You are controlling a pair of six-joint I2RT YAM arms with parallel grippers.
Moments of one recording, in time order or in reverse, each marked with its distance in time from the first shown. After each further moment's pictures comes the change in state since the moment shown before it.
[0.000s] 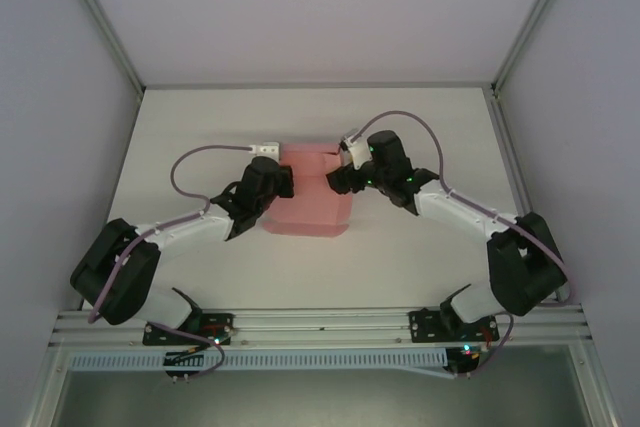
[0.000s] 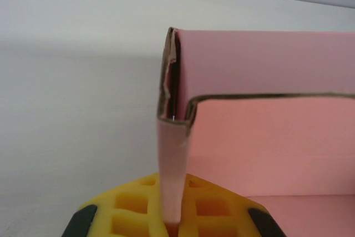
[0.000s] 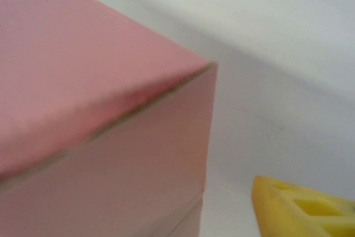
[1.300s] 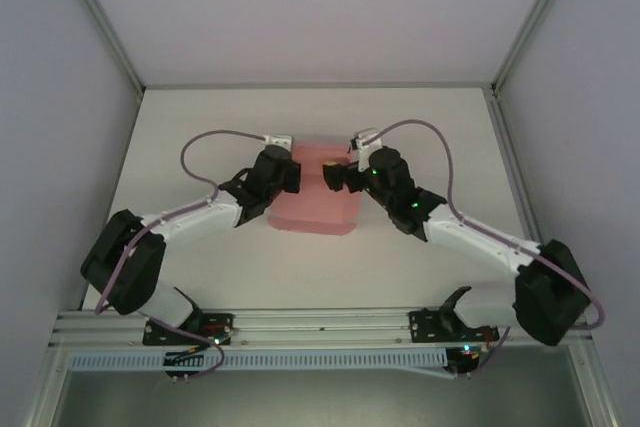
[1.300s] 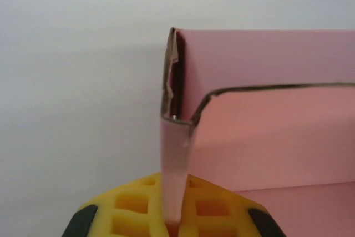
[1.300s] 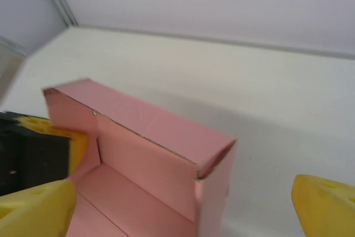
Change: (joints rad) left arm 0.017 0.068 0.190 -0.239 0.031 0.130; right arm 0.095 -0.253 -0.170 0.193 0.253 0.201
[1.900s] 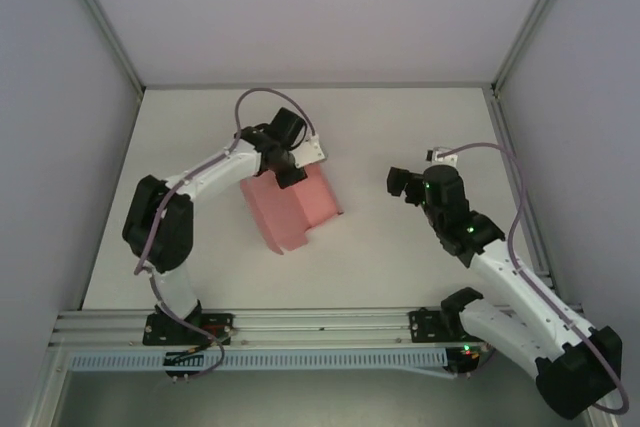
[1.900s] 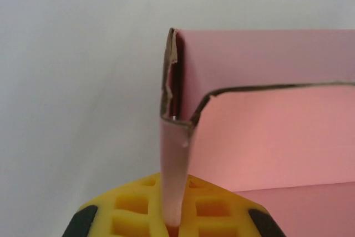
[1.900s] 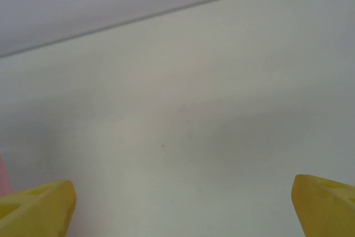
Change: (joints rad) left arm 0.051 0.317 0.541 -0.727 0.247 0.951; right arm -0.232 -0.361 -0.111 -0.451 0.130 0.222
